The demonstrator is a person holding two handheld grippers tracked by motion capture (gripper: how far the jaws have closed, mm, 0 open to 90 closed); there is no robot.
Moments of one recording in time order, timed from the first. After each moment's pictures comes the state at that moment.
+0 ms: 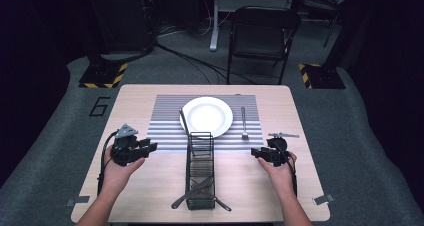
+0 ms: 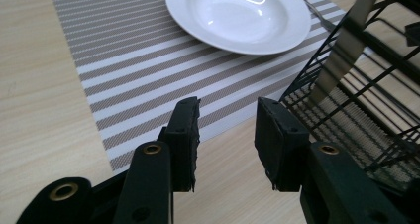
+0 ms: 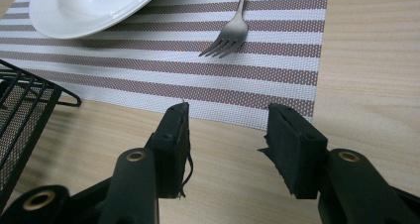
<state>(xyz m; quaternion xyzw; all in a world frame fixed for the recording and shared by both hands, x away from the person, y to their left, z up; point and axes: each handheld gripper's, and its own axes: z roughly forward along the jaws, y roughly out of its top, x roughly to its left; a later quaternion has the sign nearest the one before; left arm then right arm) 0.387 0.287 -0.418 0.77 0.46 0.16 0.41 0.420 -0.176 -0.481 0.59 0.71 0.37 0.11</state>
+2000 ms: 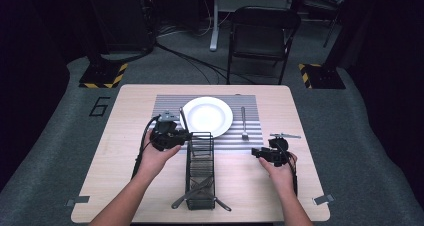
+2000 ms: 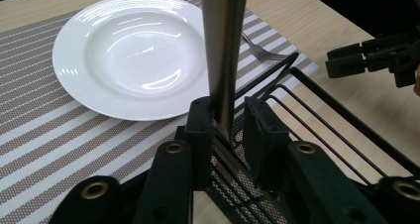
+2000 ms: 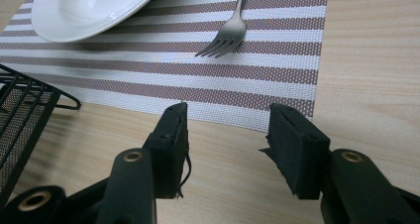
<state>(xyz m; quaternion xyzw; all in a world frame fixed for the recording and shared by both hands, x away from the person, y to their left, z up) 0.423 0.188 -0.394 0.81 0.40 0.12 0.42 0.422 -0.182 -0.487 0.60 0.70 0.38 0.10</state>
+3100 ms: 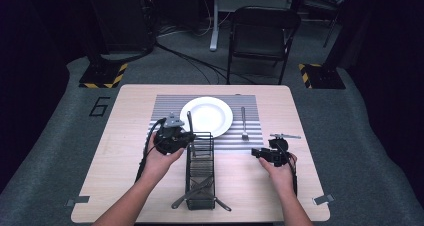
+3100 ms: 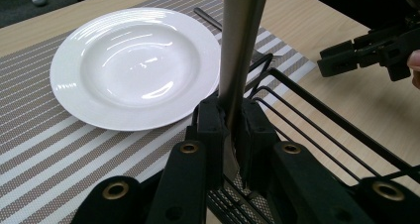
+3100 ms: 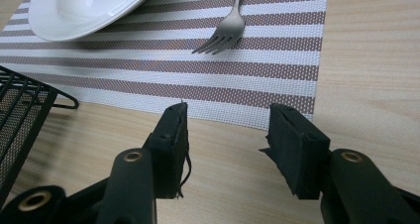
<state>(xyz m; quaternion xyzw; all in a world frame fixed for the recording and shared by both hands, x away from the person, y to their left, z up) 0.410 0.174 -0.391 0.81 0.37 0.15 0.42 0.424 -0.183 -0.490 0.60 0.69 0.38 0.09</state>
